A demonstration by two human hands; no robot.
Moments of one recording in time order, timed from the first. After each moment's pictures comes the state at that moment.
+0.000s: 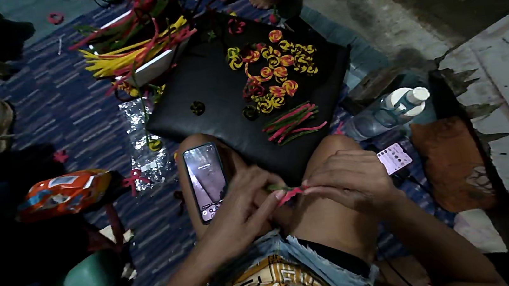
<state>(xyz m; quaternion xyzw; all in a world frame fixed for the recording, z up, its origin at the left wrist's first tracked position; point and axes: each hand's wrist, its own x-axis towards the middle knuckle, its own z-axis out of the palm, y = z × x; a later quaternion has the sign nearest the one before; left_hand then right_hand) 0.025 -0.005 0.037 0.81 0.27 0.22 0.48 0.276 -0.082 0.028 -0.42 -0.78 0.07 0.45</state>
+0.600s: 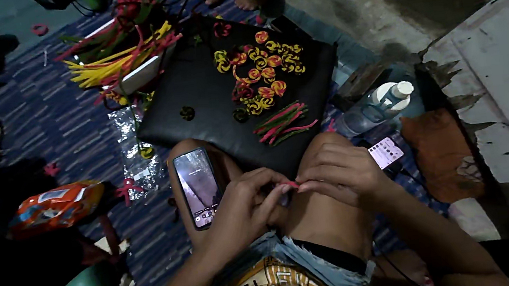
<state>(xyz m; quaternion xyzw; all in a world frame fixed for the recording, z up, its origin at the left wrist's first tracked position) 0.055 -0.002 0.042 0.82 0.22 0.23 0.47 0.287 -0.086 0.032 -0.45 -0.79 0.08 0.42</state>
